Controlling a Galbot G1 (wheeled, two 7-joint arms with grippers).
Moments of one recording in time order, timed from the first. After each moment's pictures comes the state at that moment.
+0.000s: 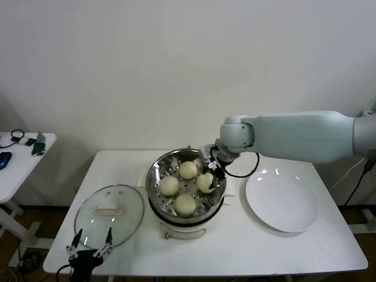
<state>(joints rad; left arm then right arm) 1.83 -1.52 -0.73 -2.07 -0.07 0.00 0.01 0.77 1.10 -1.67 1.50 0.64 -0.37 -0.77</state>
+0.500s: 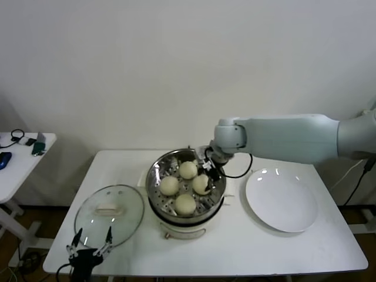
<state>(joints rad) 1.82 -1.52 -0.73 -2.07 -0.08 0.01 0.01 0.74 1.12 -1.64 1.45 0.64 -0.33 -0.81</state>
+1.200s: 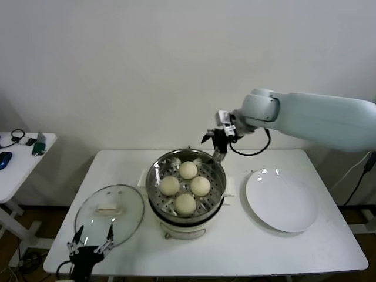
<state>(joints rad) 1.82 -1.50 -0.72 -2.11 -0.09 0.06 0.00 0.74 0.88 -1.44 1.46 0.82 -0.29 -0.63</state>
